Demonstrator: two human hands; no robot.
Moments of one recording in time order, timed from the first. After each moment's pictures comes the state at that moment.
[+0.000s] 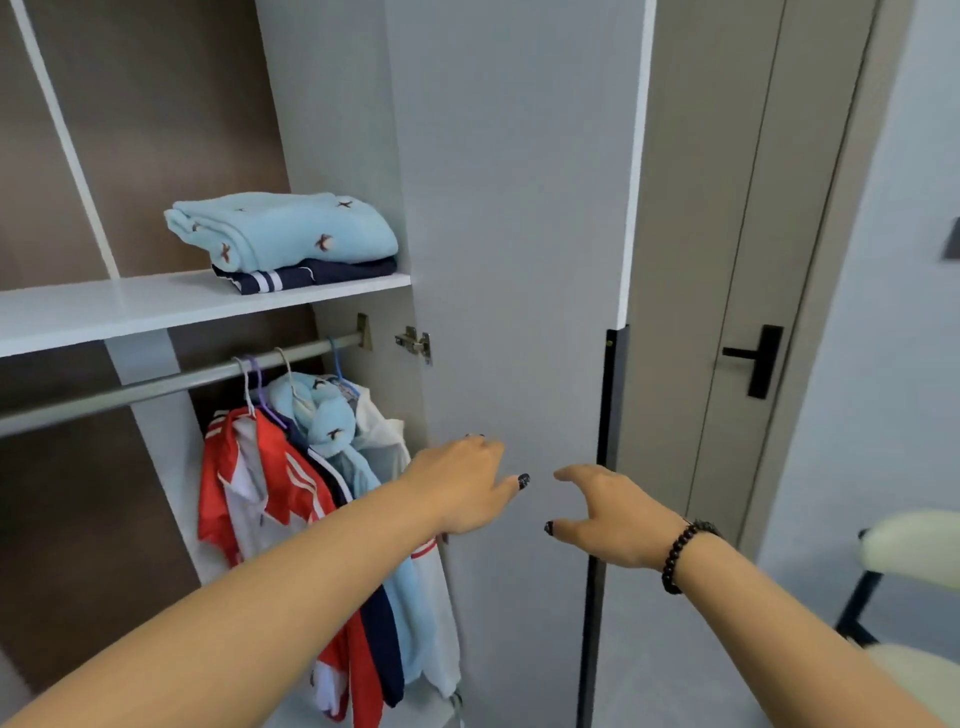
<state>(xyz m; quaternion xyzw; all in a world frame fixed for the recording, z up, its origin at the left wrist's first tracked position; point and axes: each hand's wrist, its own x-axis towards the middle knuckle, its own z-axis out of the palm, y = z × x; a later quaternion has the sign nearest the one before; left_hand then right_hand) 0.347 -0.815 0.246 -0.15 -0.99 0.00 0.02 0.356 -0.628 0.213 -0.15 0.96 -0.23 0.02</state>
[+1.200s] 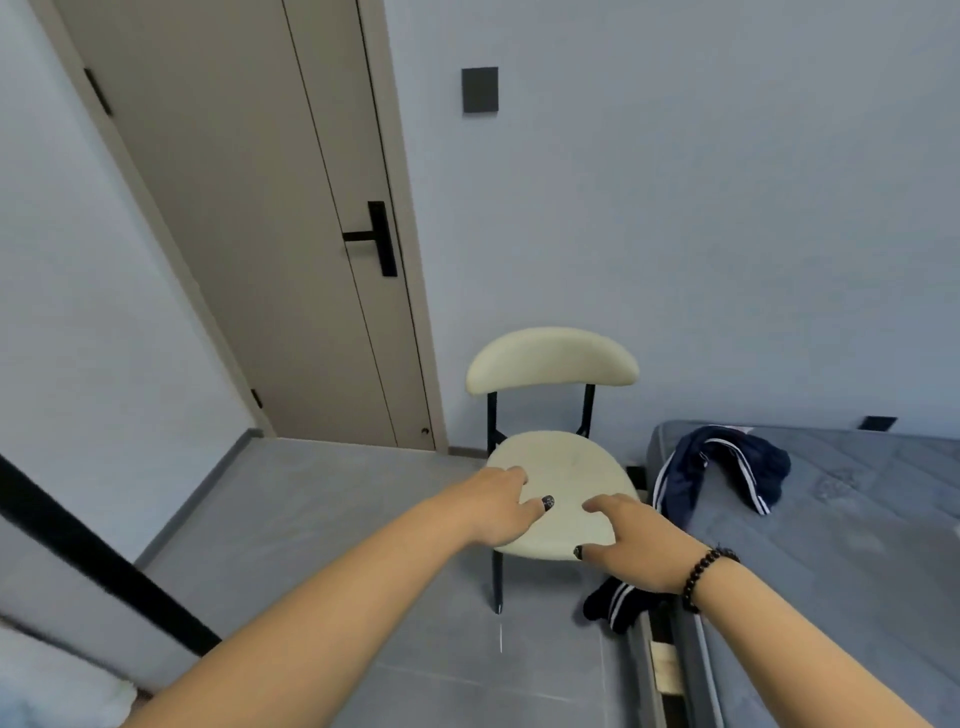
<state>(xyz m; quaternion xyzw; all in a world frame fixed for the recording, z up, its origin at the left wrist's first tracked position) 0.432 -0.283 0.096 -0.41 -0.87 -0.07 -0.25 0.569 -0.149 0.076 0.23 0.93 -0.28 0.12</state>
